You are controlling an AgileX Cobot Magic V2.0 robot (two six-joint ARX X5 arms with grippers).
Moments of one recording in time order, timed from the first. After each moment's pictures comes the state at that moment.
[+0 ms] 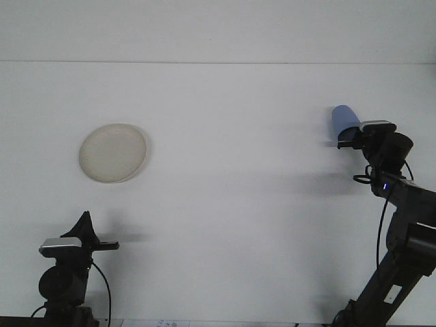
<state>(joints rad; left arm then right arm) -0.06 0.00 0.03 0.02 -0.16 0.04 -0.33 2.01 1.13 0.57 -0.37 -0.11</state>
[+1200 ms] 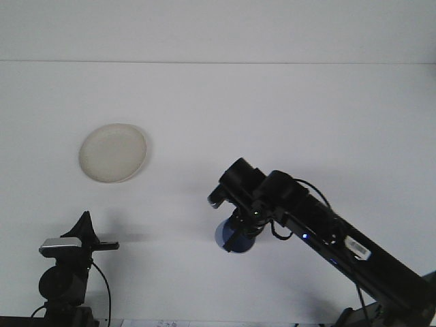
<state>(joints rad) -0.06 0.00 0.03 0.02 -0.16 0.04 0.83 1.61 1.58 -1.34 -0.02 -0.01</state>
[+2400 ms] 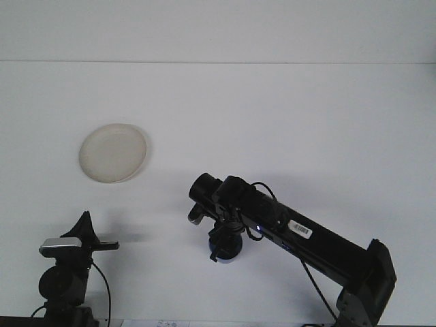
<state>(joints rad) -0.06 0.00 0.03 0.02 -0.16 0.04 0.91 1.79 1.59 -1.32 0.03 -0.06</state>
